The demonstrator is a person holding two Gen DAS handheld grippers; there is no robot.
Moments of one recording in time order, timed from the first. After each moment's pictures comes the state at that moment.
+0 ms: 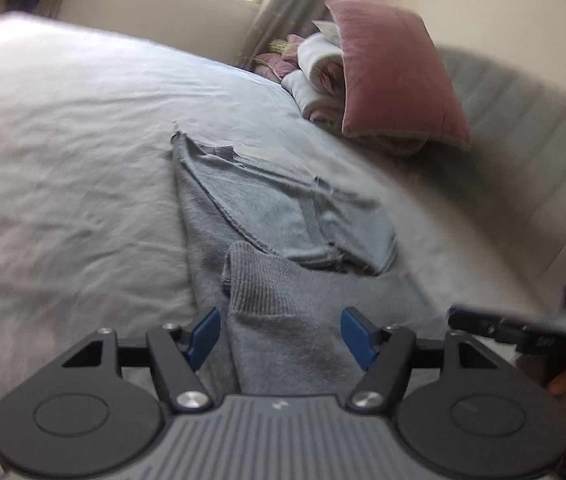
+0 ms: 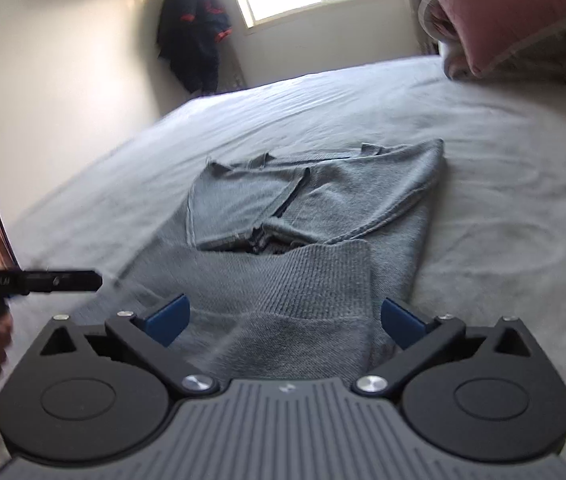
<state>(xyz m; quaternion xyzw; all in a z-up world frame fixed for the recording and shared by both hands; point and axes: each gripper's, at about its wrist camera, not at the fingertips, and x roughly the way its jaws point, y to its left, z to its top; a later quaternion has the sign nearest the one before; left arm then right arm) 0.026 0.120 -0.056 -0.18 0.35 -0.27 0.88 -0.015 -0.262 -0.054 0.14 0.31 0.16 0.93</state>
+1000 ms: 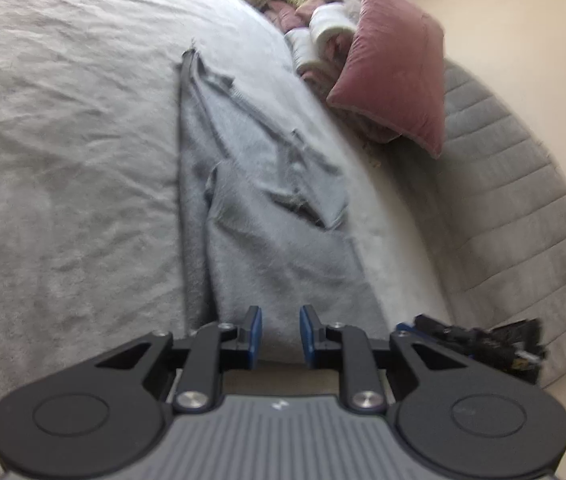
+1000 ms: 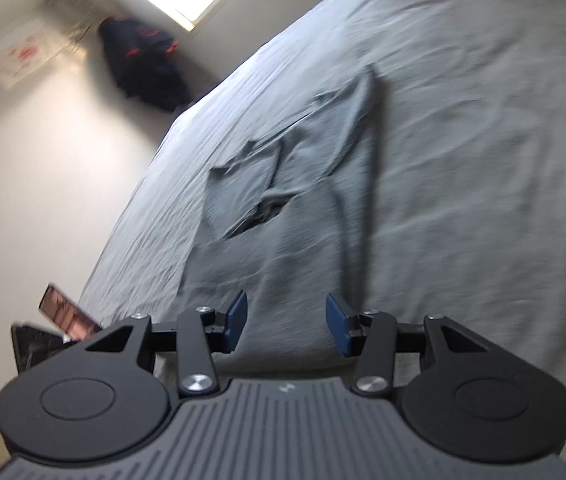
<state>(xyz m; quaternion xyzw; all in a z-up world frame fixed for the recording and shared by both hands) 0.014 0.127 -0.077 -0.27 0.45 -0.31 0.79 -0.050 -0.288 -0.038 0.31 0.38 0.17 0.86</state>
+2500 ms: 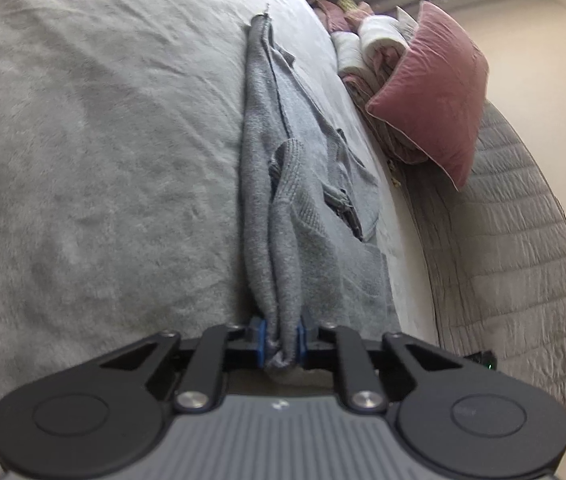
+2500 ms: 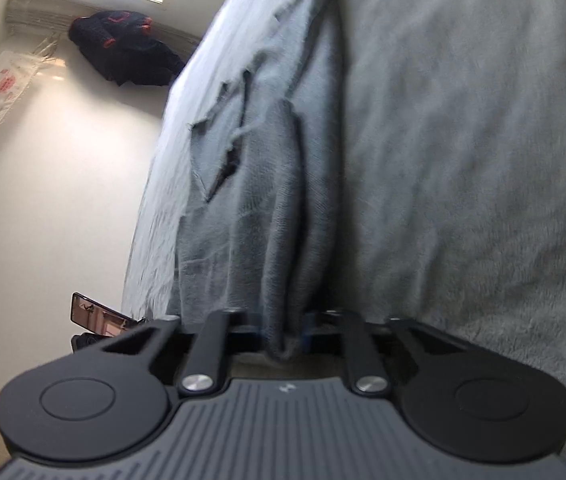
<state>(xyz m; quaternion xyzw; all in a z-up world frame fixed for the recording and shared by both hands) 0.032 0.134 -0.127 -0.38 0.46 -0.28 0.75 -0.021 -0.322 -0.101 0.45 0.45 0.21 0.75</state>
